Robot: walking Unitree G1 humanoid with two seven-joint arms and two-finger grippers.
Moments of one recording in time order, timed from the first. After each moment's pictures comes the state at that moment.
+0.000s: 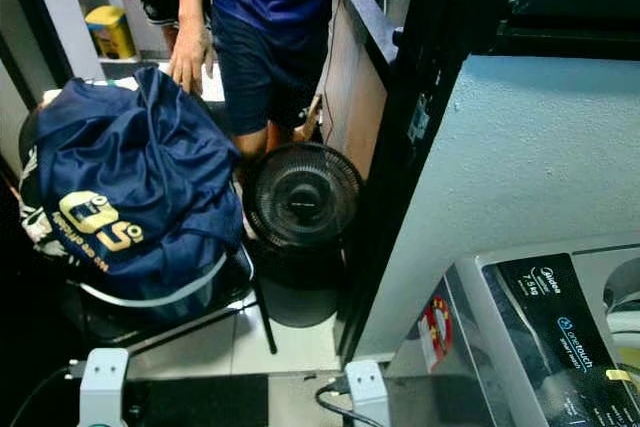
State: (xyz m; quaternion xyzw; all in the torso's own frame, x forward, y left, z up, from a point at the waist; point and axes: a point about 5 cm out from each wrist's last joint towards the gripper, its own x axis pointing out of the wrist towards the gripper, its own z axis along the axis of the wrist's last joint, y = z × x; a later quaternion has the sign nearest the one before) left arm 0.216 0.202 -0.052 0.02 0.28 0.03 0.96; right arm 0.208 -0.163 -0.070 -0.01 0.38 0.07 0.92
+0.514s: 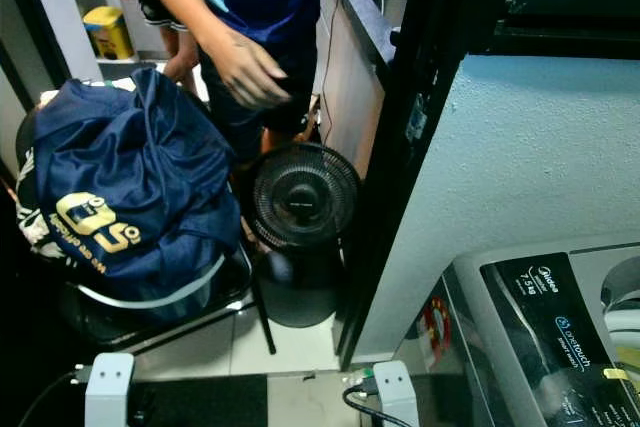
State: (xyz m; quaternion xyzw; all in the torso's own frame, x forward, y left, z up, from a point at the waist) left arm 0.210 0.195 -0.056 0.01 0.29 0.03 0.96; right arm 0.205 -0.194 -0.067 -0.01 0.38 0.04 0.92
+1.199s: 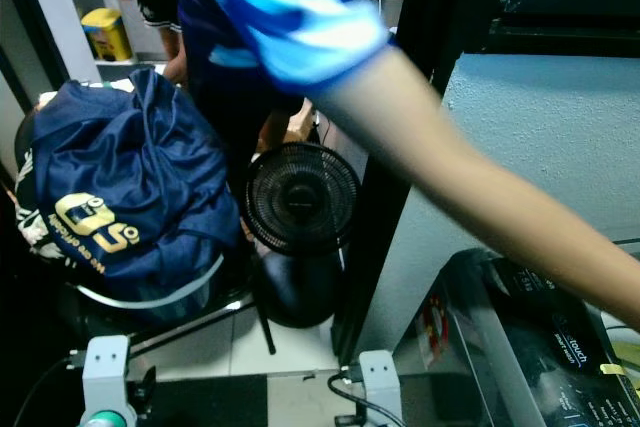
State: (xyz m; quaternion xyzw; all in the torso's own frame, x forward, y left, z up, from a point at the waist) left arm 0.231 0.195 -0.042 -0.01 0.25 0.05 0.97; right arm 0.224 -0.173 -0.060 0.00 0.36 0.04 0.93
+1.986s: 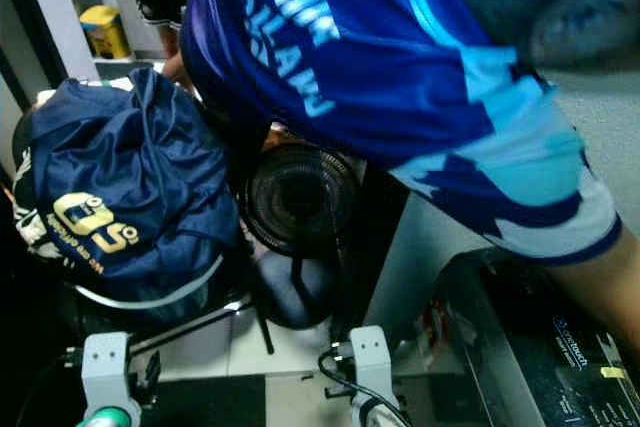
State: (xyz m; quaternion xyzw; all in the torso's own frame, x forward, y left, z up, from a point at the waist) left arm 0.227 0.190 -0.033 -0.03 0.18 0.06 0.98; right arm 0.243 -0.158 -0.042 0.00 0.28 0.06 0.96
